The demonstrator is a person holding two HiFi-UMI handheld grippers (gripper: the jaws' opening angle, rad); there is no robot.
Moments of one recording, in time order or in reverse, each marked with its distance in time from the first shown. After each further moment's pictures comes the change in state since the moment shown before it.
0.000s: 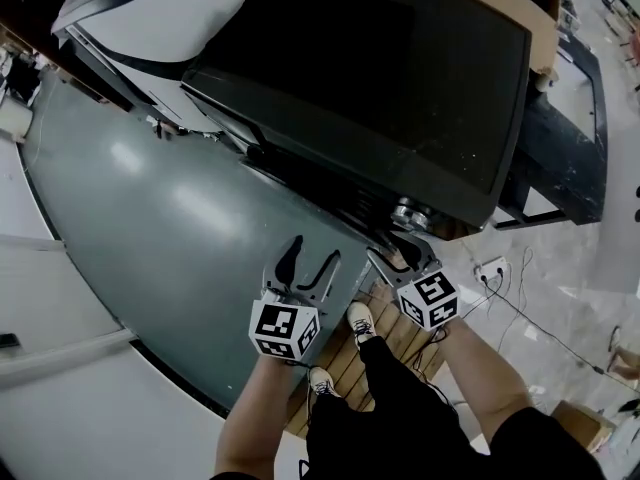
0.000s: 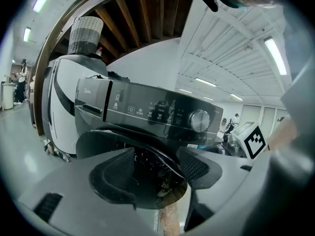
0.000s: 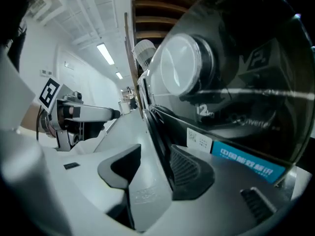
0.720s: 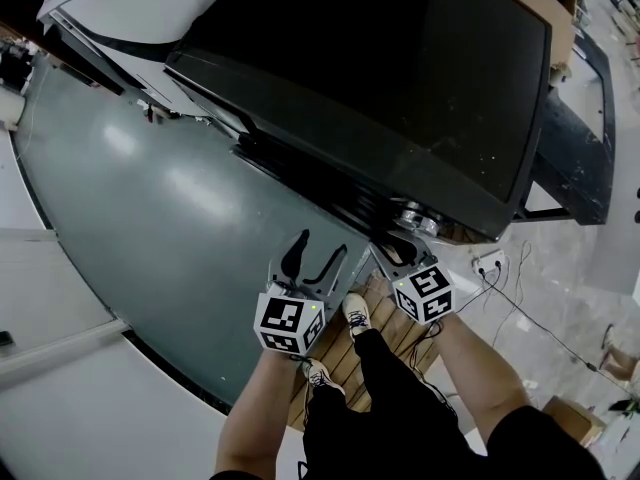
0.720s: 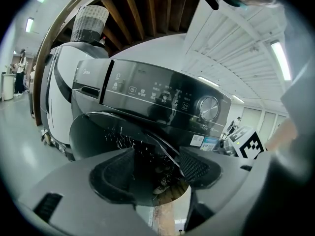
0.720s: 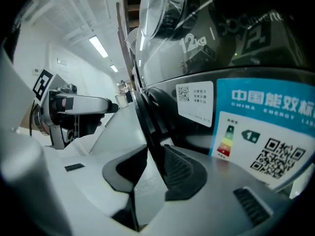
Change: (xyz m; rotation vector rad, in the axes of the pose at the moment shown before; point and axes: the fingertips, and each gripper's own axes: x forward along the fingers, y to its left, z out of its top) left arm 0.035 0.007 -0.036 -0.061 0.045 -0.009; right arm 0.034 -0.021 -0.049 0.049 0.103 -0.011
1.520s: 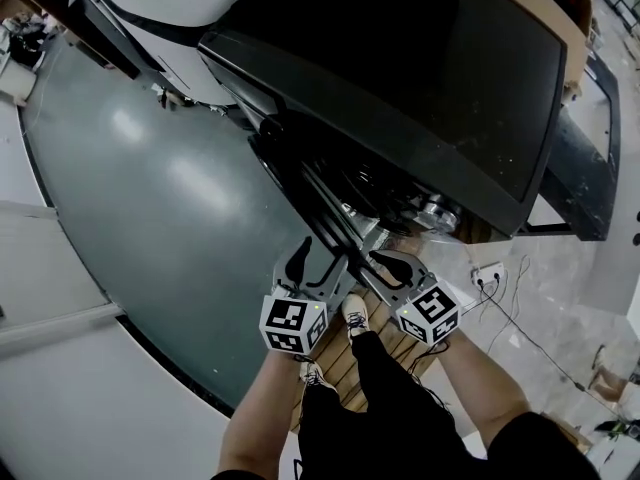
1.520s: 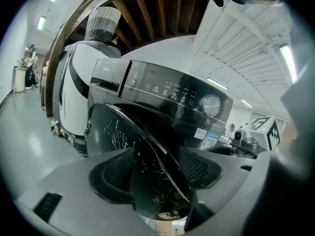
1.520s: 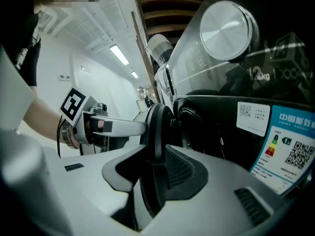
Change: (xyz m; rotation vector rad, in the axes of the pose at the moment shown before) left arm -0.034 0.018 -0.027 -0.078 0.003 0.071; right arm -0.019 0.087 0.015 -0.075 -0.062 0.242
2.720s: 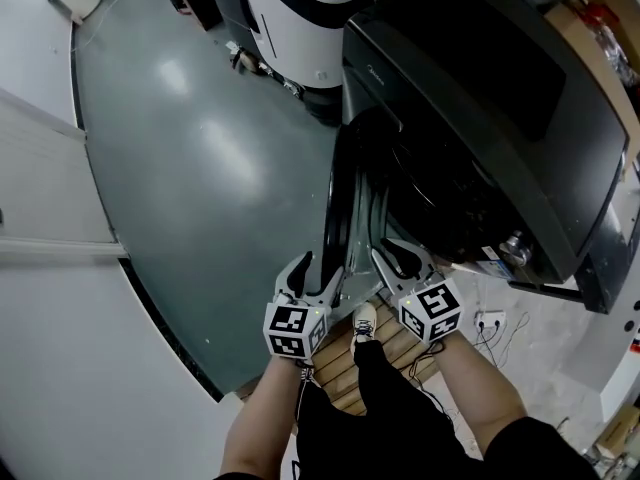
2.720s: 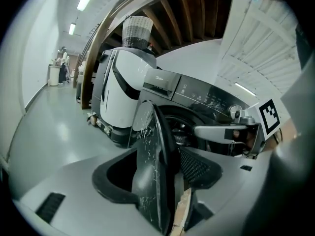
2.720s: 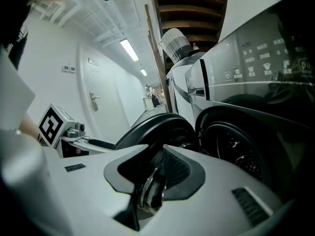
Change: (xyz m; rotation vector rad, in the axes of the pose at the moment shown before) left arm -0.118 0.121 -0.038 -0.159 -0.015 0.264; right arm 0.109 0.079 0.053 -0.093 0.007 0.046
